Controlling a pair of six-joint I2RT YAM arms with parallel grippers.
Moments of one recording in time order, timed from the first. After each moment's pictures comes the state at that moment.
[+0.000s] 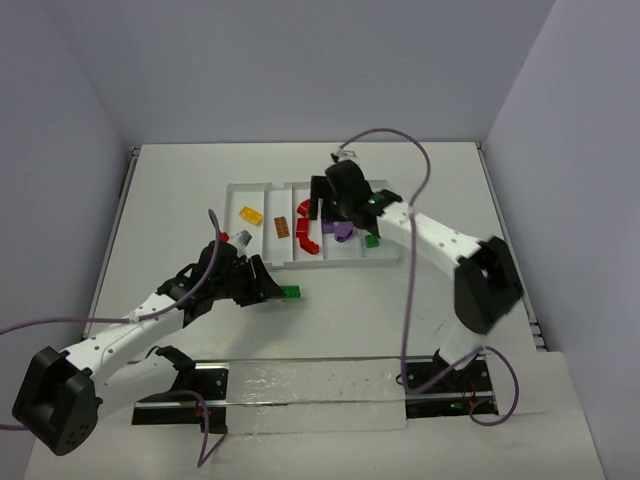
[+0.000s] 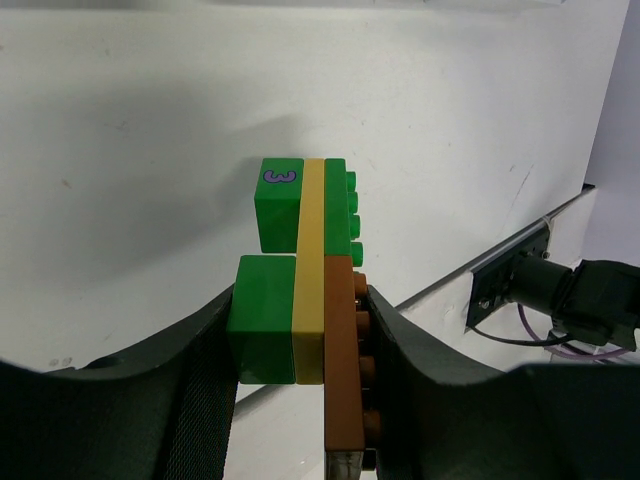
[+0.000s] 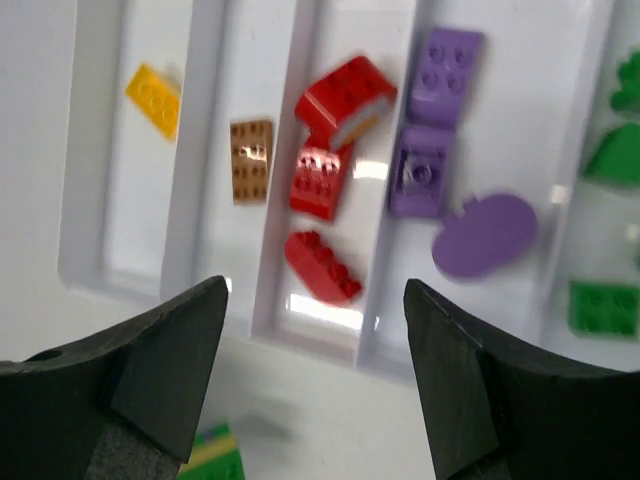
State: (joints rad) left arm -0.61 1.00 0.52 -0.26 0.25 -0.83; right arm 0.64 1.65 1.29 -0.32 0.15 0.54
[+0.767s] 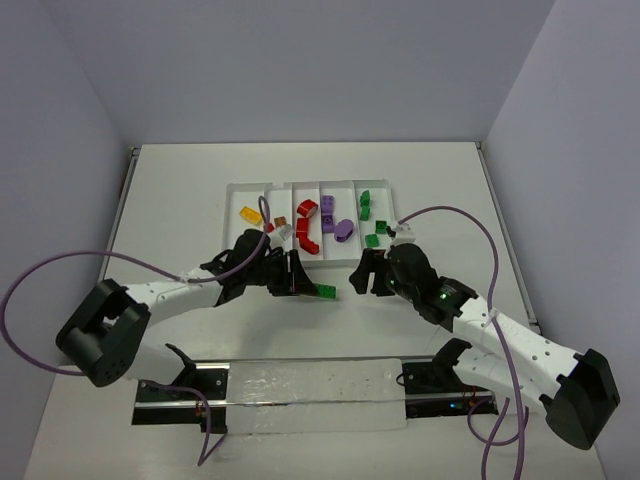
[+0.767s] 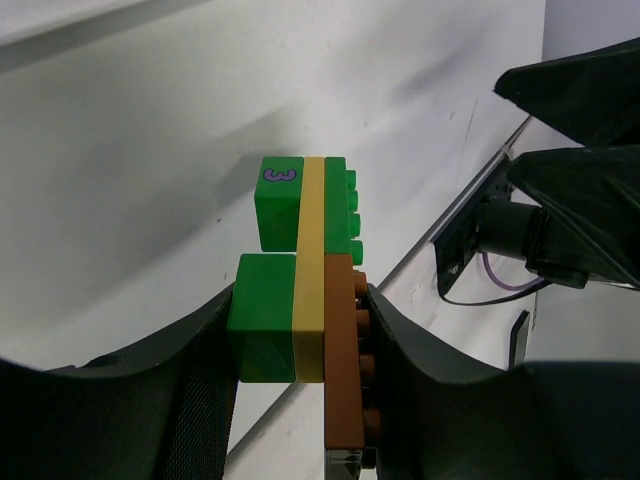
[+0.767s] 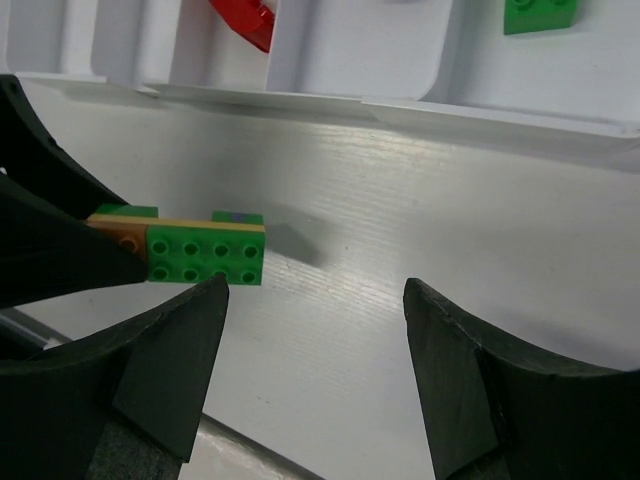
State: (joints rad) left arm -0.71 1.38 0.61 0.10 0.44 -0.77; right arm 0.71 0.87 0.53 -0.28 0.11 0.63
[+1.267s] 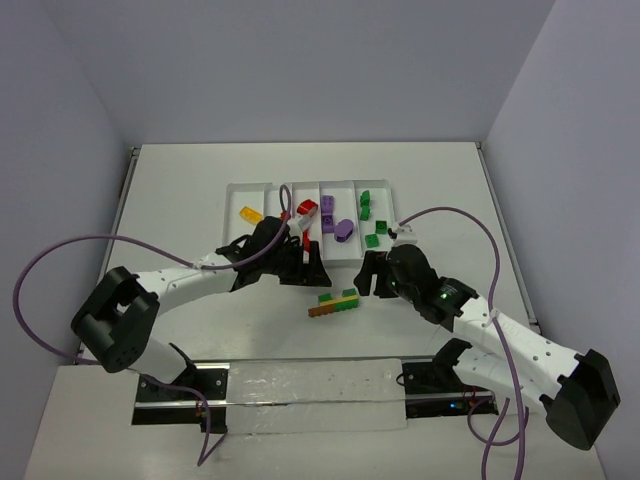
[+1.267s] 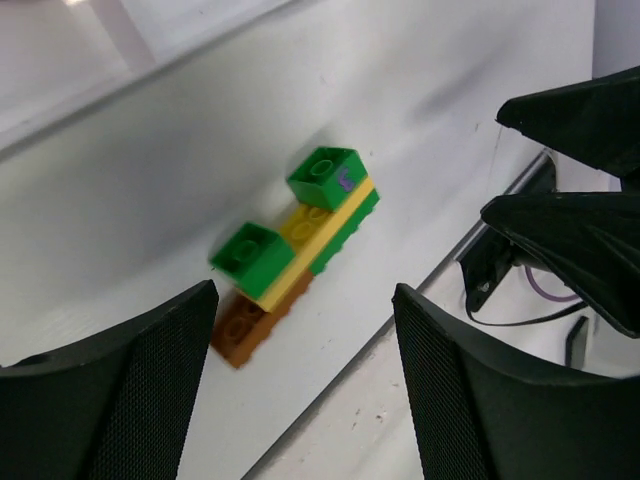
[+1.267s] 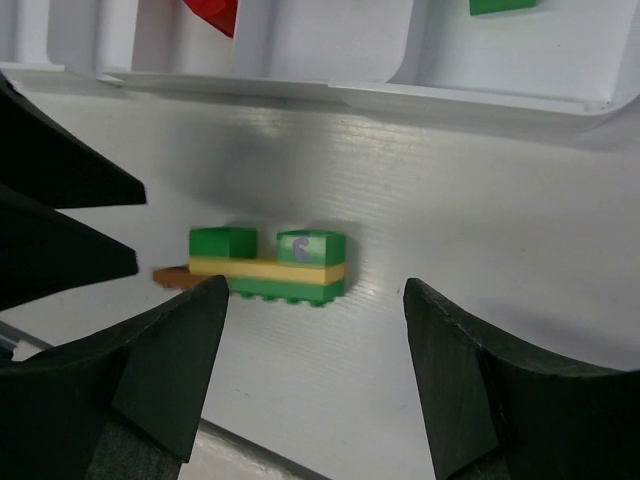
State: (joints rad) left arm -0.78 1.50 0.81 -0.04 0.36 -0.67; right arm 0.71 0.86 0.54 -0.34 0.15 0.62
